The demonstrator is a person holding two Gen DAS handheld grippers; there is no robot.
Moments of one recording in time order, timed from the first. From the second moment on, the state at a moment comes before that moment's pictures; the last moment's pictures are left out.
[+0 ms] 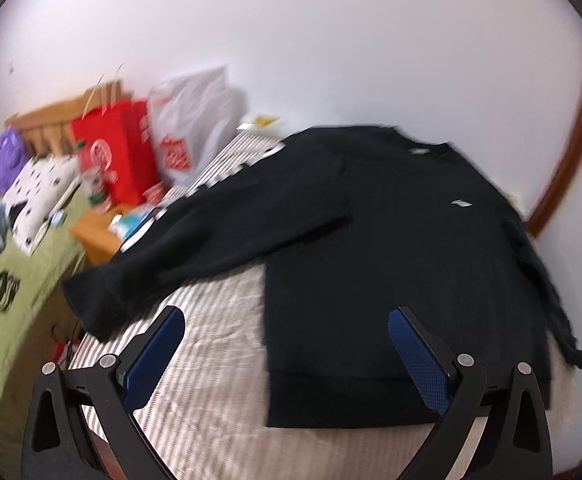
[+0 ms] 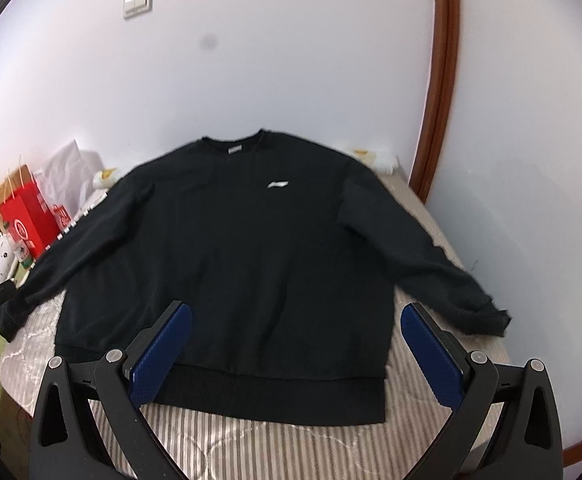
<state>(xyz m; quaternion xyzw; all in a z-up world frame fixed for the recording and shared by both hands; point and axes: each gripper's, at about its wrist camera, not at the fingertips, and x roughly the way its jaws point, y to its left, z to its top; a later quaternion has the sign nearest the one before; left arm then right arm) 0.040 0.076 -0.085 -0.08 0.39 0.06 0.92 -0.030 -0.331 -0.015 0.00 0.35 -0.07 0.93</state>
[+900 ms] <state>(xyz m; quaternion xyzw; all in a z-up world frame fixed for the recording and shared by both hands) 0.118 0.206 -0.189 -0.16 0.42 0.24 0.86 0.064 -0.284 -0.113 -0.01 0.40 0.01 0.92</state>
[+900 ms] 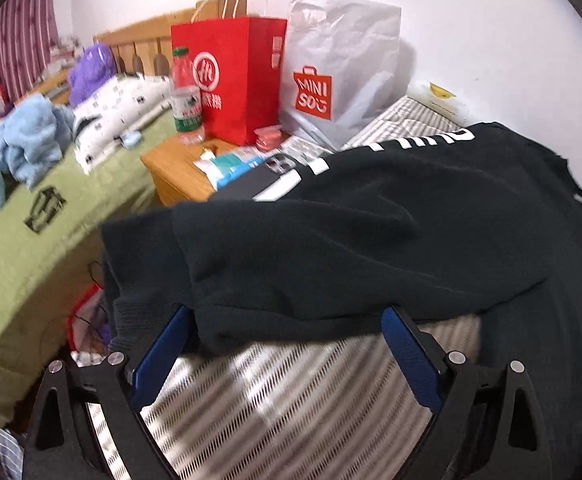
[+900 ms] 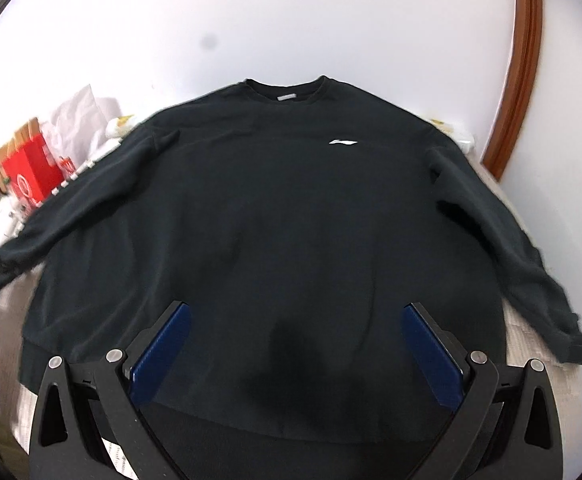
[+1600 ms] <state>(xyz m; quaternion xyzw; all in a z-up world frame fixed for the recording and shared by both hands) 0.166 0.172 -0.119 -0.10 0.34 0.22 0.91 0.096 -0.330 -0.114 0.05 0.40 0.02 0.92</state>
